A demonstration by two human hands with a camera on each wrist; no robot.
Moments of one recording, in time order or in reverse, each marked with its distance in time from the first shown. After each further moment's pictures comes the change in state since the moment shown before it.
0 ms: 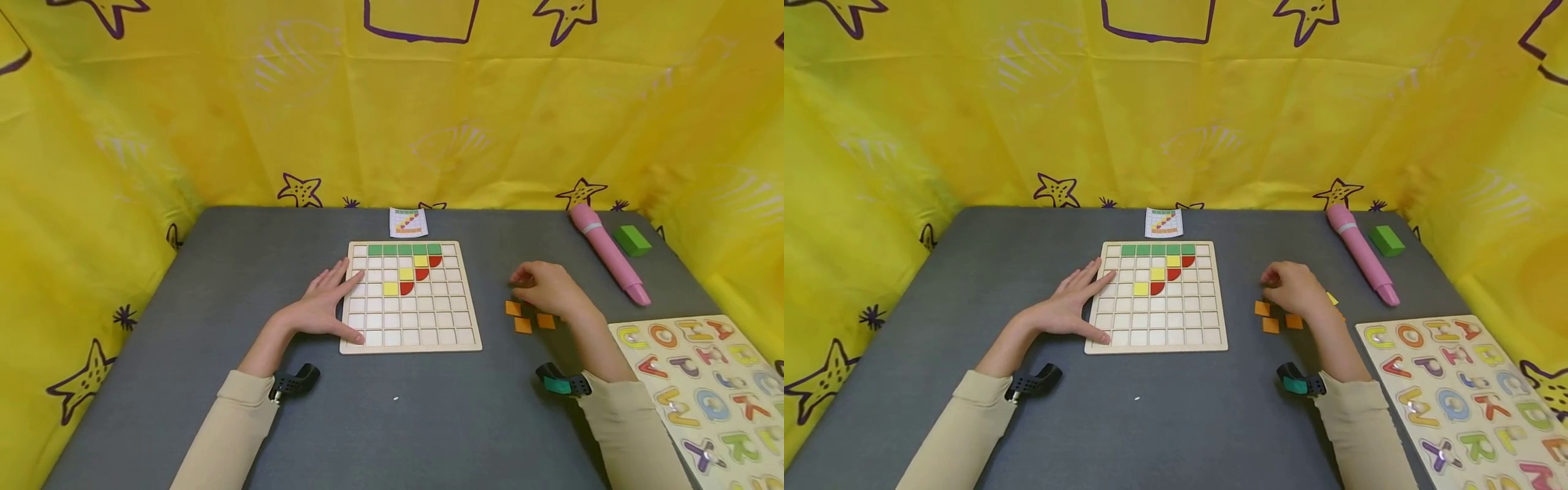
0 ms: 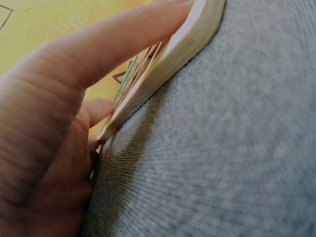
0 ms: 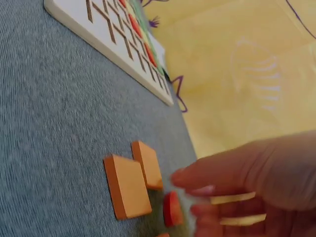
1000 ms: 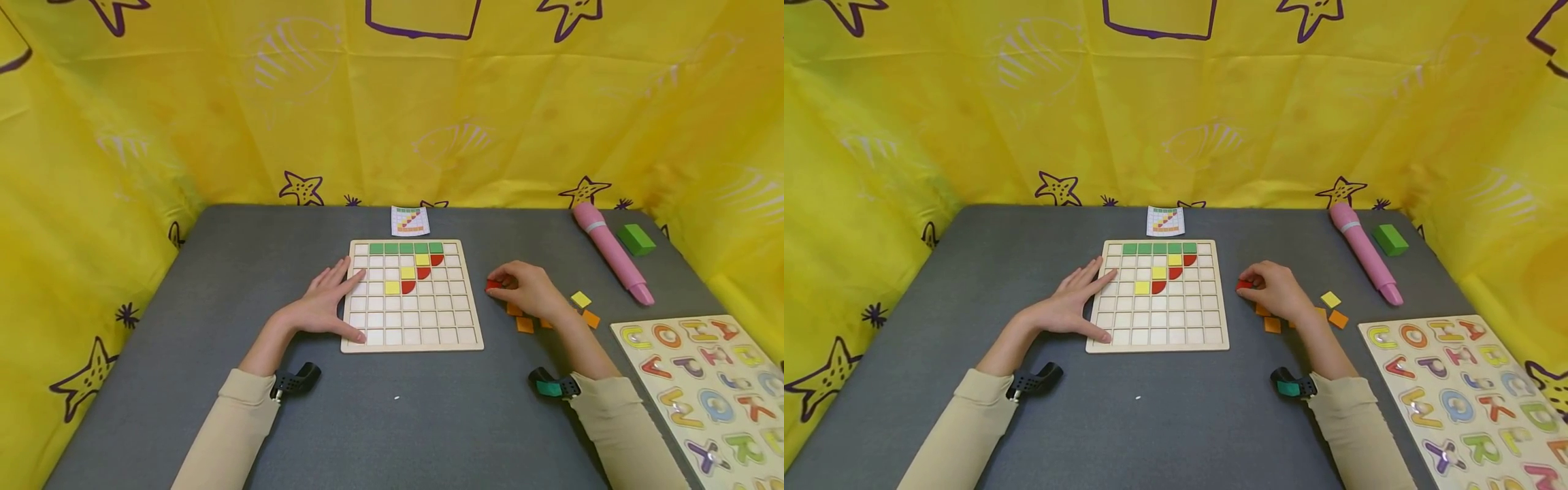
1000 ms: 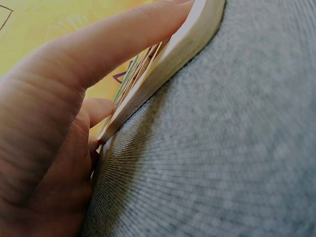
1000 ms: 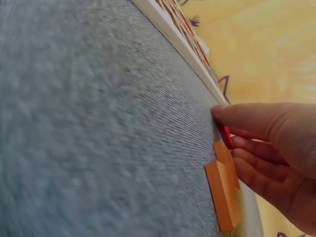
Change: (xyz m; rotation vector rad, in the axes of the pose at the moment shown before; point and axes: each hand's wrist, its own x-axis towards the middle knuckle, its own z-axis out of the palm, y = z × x) left_hand 0.001 -0.001 0.000 0.007 -0.002 -0.005; right_hand 0.018 0.005 0.038 0.110 0.141 -0.187
